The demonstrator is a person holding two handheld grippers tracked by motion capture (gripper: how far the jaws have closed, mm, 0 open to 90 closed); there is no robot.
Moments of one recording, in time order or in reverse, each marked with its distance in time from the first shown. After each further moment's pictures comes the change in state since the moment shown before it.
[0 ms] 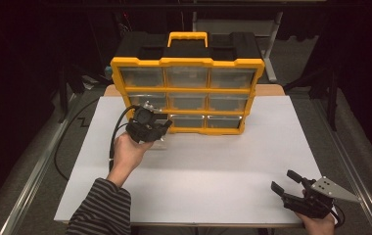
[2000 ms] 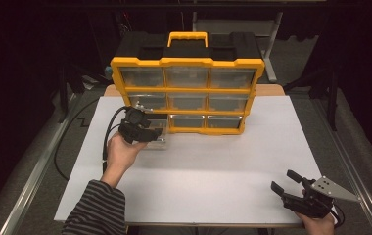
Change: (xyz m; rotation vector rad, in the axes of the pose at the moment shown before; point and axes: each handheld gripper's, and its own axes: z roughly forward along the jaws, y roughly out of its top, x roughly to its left) left arm 0.014 -0.013 -0.001 -0.022 0.035 -0.053; right arm 0.000 0.000 0.001 0.007 -0.001 0.001
